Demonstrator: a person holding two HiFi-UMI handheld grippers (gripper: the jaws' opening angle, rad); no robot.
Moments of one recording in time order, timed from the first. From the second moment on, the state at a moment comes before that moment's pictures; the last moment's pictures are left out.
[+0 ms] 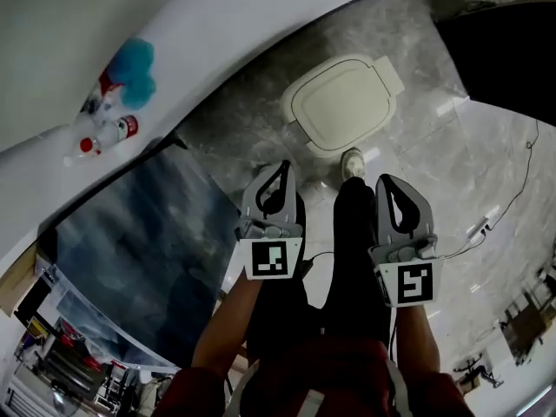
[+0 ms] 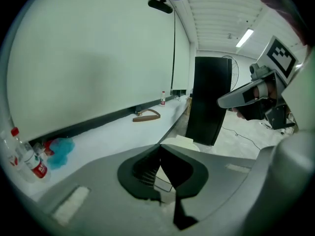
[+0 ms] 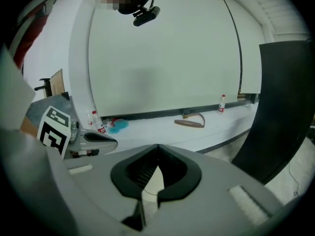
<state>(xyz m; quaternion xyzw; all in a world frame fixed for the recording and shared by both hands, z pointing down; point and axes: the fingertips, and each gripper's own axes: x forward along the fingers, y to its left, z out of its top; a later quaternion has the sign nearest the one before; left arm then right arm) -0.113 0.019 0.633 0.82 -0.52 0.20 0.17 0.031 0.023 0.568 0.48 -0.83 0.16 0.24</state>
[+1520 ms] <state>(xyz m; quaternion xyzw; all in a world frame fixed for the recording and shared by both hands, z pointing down) -0.088 0.012 0.832 0.80 -0.46 0.31 0.22 0.045 0.048 0.677 0.46 -0.81 0.26 0.27</state>
